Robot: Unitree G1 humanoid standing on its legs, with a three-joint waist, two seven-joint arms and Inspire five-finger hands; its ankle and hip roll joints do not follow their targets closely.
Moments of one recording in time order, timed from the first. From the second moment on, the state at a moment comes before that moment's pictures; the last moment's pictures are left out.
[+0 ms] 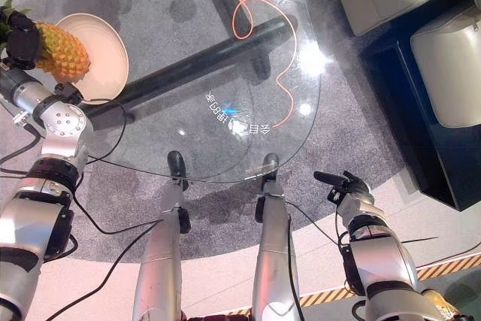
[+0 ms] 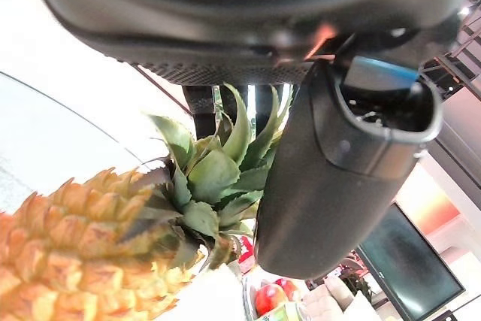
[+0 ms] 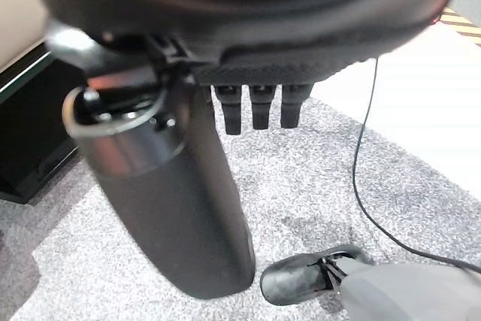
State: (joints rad) left arm -1.05 0.57 -0.19 1.06 -0.28 -0.57 0.99; right arm -0.77 -0.54 0.14 1.35 0.79 0.12 -0.19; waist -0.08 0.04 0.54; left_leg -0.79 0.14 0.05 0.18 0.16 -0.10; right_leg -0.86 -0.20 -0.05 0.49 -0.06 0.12
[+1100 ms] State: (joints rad) left arm -1.01 0.57 -0.19 0.98 -0.29 -0.65 0.94; right arm -0.77 -0.54 0.11 1.34 0.79 0.12 -0.20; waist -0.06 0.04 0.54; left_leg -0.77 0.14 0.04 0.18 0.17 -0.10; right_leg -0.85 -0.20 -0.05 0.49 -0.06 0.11
